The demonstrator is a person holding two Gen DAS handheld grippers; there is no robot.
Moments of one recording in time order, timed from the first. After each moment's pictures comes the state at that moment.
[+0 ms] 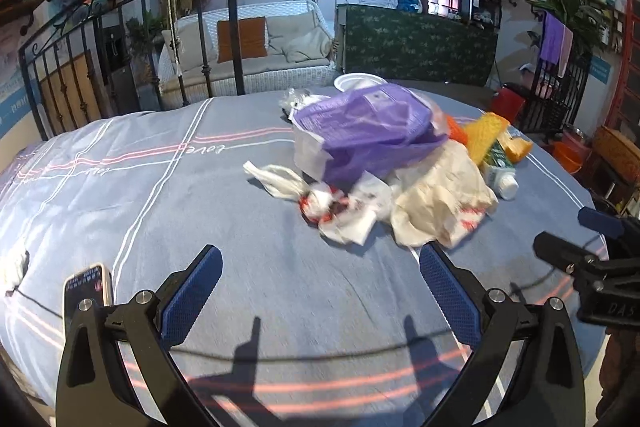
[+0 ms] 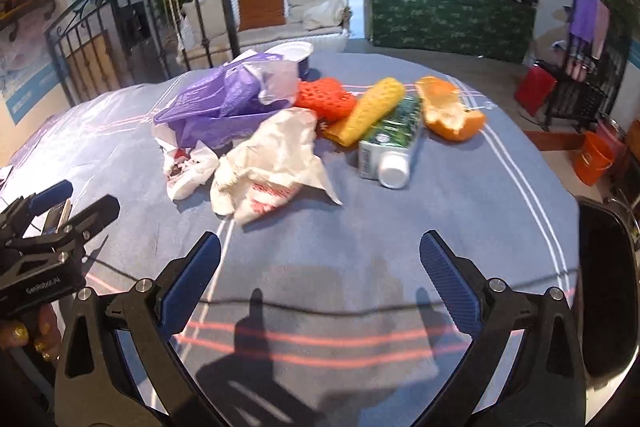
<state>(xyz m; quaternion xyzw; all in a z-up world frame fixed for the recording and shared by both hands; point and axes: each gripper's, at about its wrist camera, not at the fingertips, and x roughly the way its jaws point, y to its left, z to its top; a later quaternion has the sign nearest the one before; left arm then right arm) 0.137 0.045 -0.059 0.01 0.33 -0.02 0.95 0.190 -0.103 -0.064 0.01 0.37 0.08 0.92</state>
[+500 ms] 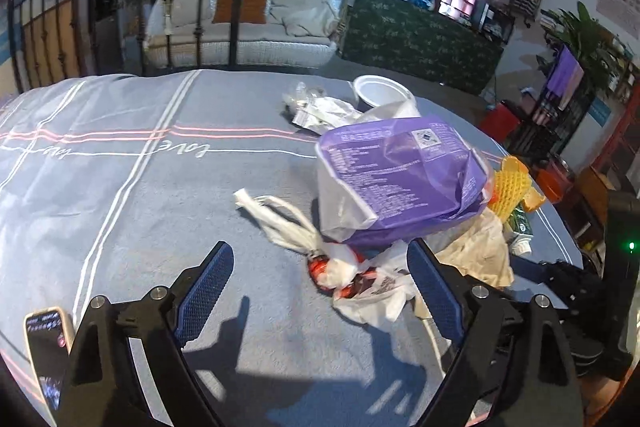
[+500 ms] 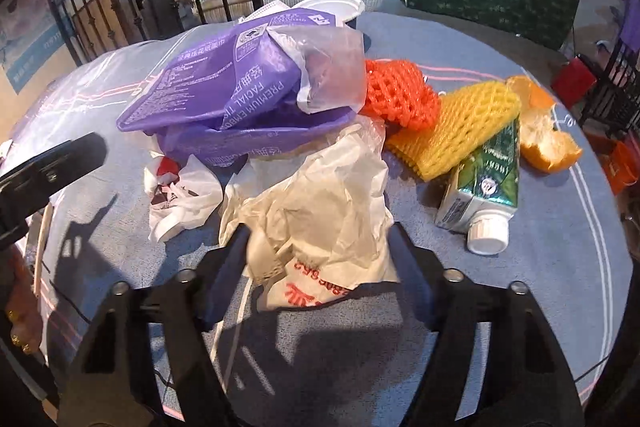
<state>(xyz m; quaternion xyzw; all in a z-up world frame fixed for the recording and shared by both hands) 0.221 0.076 -0.057 -0.08 0.38 -0.06 0.92 0.285 -0.061 -0.089 -0.01 0.45 0.12 0.89</state>
